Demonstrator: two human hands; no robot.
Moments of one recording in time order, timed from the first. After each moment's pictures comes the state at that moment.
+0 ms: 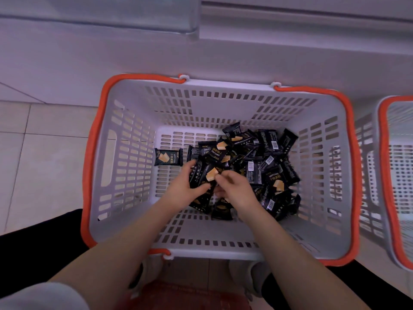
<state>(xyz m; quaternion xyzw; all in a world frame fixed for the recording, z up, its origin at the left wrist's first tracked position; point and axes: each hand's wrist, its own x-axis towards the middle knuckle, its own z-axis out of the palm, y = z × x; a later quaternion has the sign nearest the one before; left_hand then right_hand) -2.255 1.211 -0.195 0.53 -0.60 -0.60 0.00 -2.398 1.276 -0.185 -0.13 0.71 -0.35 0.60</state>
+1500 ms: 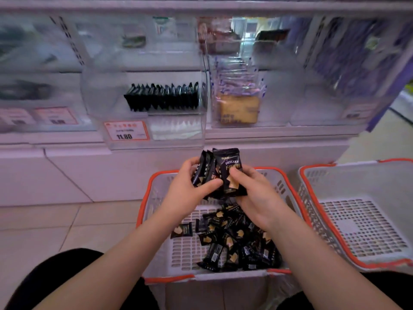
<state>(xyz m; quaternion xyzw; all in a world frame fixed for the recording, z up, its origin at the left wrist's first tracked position) -2.244 1.210 0.064 0.37 -0.70 -0.53 0.31 -2.377 1.293 0.081 -0.17 0.46 -0.68 0.55</state>
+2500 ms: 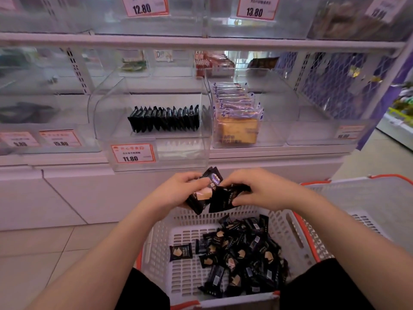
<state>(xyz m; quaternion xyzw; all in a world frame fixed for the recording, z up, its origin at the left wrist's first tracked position) -2.233 1.160 0.100 0.36 -0.69 -0.62 0.13 -2.410 1.272 0.145 -0.73 0.62 -0.16 0.23</state>
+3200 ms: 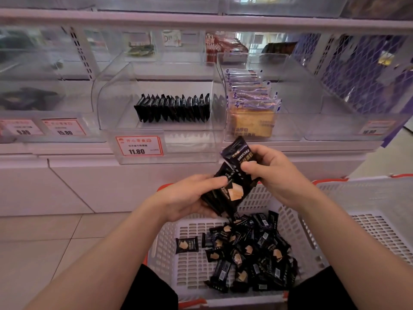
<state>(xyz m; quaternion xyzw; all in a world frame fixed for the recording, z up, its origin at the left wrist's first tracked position) -2.232 1.160 0.101 0.25 -0.59 -0.77 0.03 -2.414 1.246 0.117 -0.47 0.54 -0.54 0.44</state>
